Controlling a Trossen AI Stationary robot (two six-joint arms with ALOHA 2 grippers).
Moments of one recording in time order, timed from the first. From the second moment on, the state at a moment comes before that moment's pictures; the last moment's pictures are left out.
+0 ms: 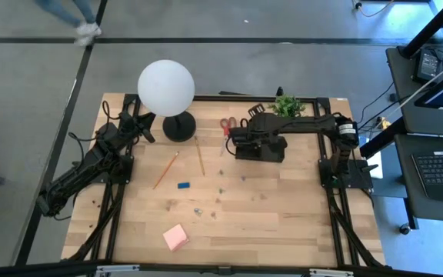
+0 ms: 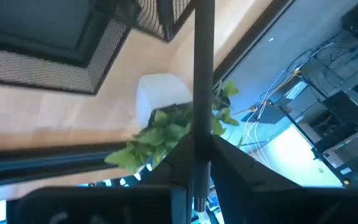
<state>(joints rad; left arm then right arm) 0.79 0.01 0.01 0.03 -0.07 -0.25 -0.11 1.90 1.63 -1.53 0.72 -0.51</state>
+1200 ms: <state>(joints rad) 0.79 0.01 0.01 0.03 -0.07 -0.25 -0.11 1.95 1.56 -1.19 0.62 -0.66</state>
